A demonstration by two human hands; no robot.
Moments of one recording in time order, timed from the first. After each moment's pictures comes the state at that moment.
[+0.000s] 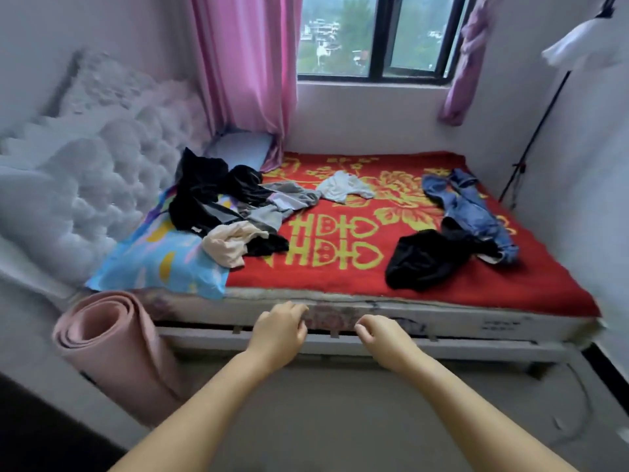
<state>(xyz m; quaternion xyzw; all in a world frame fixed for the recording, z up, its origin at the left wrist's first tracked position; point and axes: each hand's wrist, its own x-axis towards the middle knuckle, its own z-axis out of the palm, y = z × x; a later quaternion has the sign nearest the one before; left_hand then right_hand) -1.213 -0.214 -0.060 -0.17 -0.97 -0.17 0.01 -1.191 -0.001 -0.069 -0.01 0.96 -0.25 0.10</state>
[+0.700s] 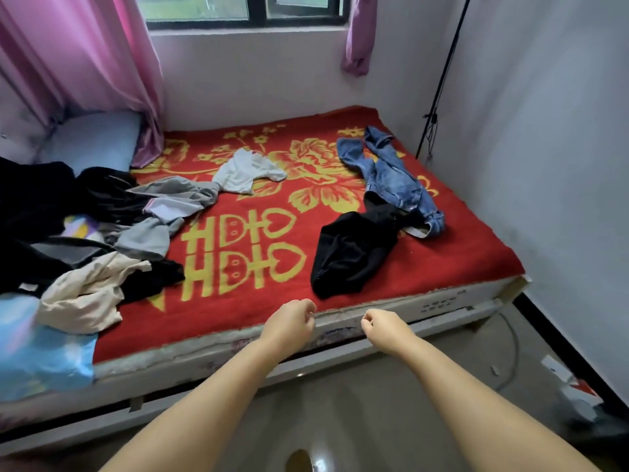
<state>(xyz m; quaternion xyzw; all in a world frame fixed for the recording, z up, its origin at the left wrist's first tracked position) -1.424 0.052 -0.118 -0.25 -0.92 -0.23 -0.20 -1.348 0.241 -0.146 0.24 0.92 -0.26 0.17</state>
